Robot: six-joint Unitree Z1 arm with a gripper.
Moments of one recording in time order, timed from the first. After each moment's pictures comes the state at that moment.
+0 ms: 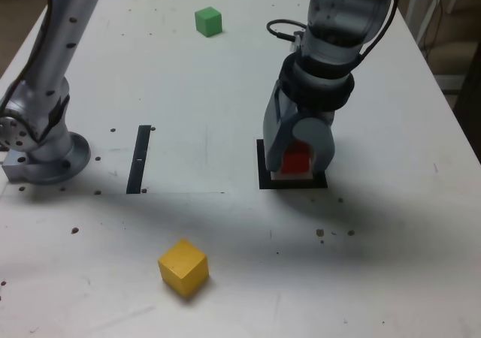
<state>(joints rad) -0.13 2.16 -1.66 1.28 0.06 -0.15</state>
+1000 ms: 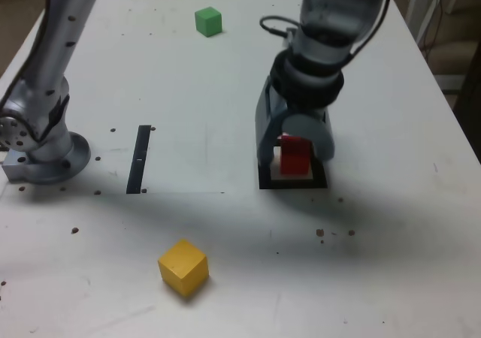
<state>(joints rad) -0.13 2.13 -1.63 1.30 0.09 -0.14</state>
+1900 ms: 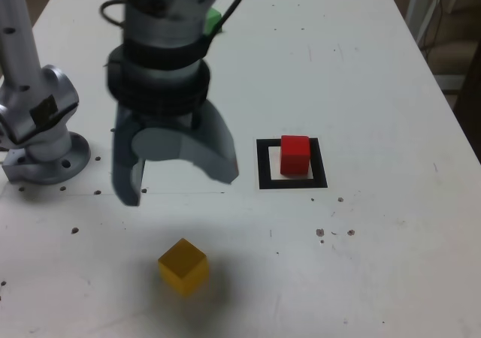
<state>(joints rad) -0.61 1.77 -1.44 1.40 -0.13 -0.72</state>
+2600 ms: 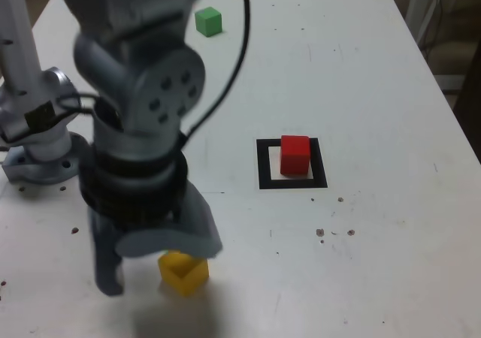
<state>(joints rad) -0.82 1.88 -1.36 1.17 -0.17 -1.12</state>
